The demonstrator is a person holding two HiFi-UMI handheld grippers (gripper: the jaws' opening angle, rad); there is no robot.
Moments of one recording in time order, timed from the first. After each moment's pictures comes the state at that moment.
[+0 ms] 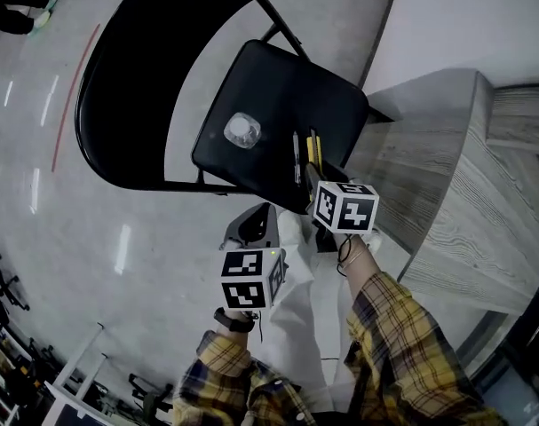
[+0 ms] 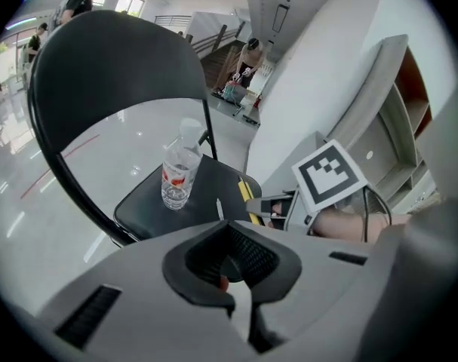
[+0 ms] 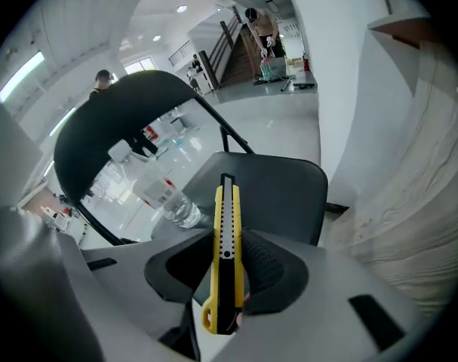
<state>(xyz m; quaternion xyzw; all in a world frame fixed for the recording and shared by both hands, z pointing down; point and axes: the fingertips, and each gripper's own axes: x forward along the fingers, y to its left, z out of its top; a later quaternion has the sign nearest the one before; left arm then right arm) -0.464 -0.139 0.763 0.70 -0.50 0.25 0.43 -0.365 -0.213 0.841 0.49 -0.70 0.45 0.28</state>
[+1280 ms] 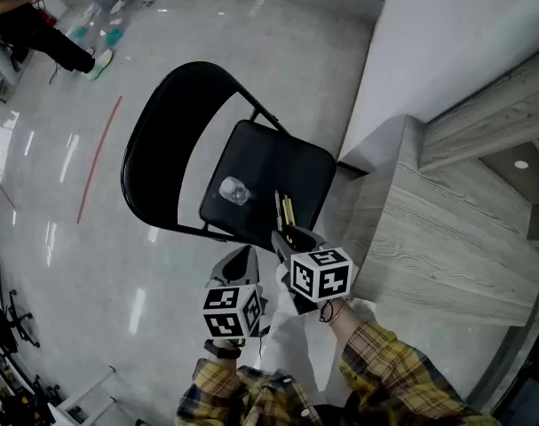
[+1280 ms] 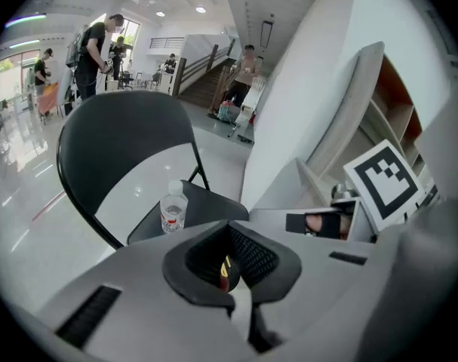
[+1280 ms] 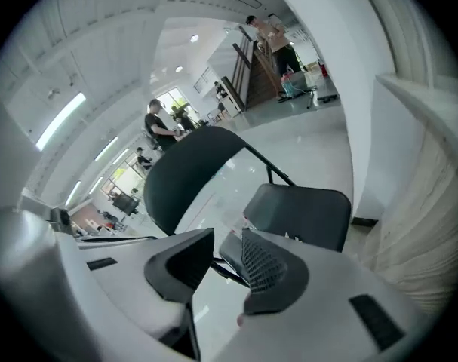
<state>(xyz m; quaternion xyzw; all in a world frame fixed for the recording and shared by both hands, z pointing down) -0.453 -0.140 0.650 0.72 -0.53 0.23 0.38 -0.391 -0.175 0.680 0.41 -0.78 0.45 0.17</state>
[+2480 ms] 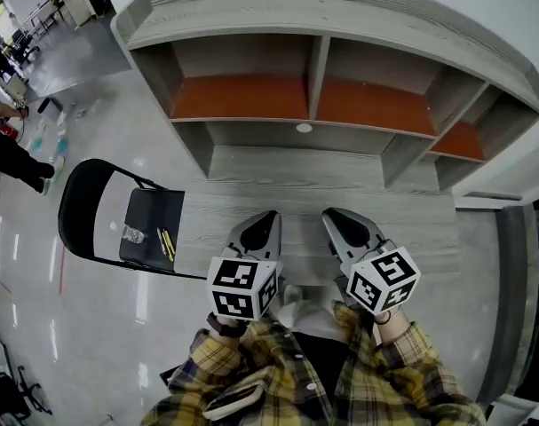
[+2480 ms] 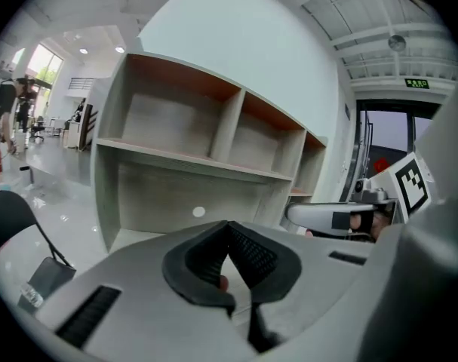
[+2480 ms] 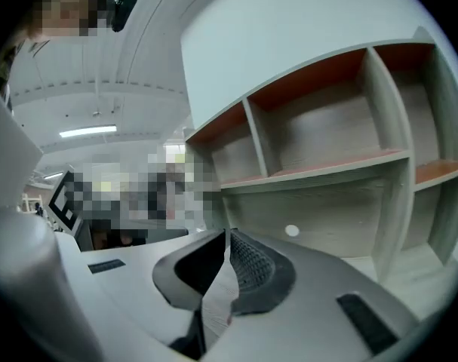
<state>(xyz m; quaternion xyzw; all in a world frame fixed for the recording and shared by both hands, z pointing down) 0.108 -0.017 0.347 0.91 -0.35 0.14 0.18 0.191 0.015 0.328 0.57 -0.80 0.18 0.03</state>
